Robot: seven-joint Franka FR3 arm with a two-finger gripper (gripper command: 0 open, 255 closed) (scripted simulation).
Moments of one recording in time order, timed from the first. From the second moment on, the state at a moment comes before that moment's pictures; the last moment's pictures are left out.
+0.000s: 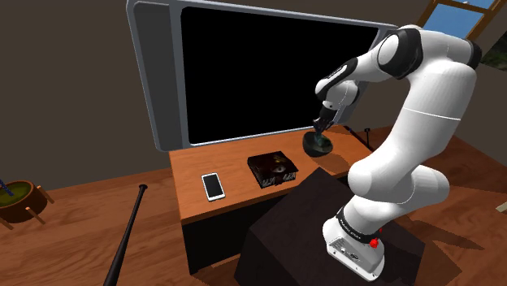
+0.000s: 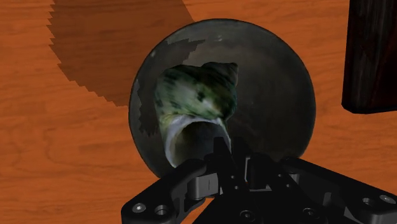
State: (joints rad) arm -0.77 0.34 -0.05 -2.15 0.09 2.37 -0.44
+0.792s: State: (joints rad) arm -0.77 0.35 -0.05 -2.15 0.09 2.37 -0.44
